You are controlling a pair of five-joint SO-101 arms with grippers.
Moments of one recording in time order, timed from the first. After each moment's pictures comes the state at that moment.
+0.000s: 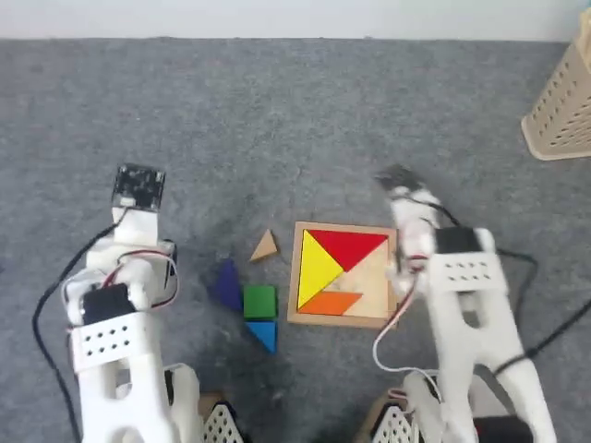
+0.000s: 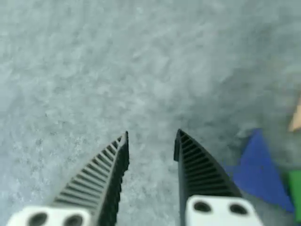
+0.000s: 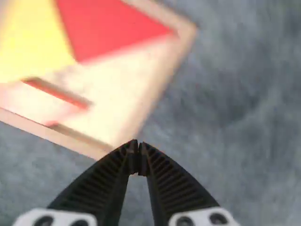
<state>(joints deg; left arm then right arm) -22.0 -55.6 67.6 55.3 -17.5 -3.7 -31.3 51.7 71.1 19.2</state>
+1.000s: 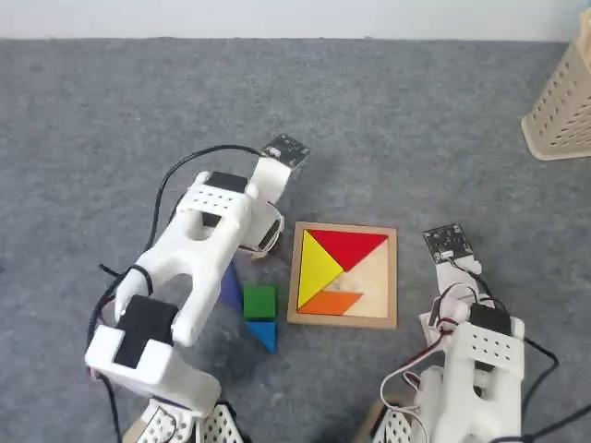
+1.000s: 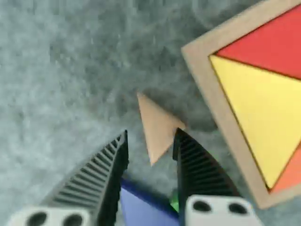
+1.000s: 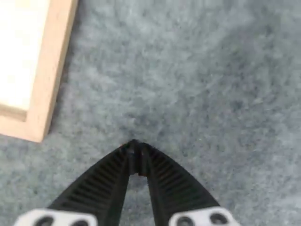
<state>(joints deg) 9.2 6.0 27.9 63.3 -12.9 13.8 -53.3 81.6 56.8 30.6</state>
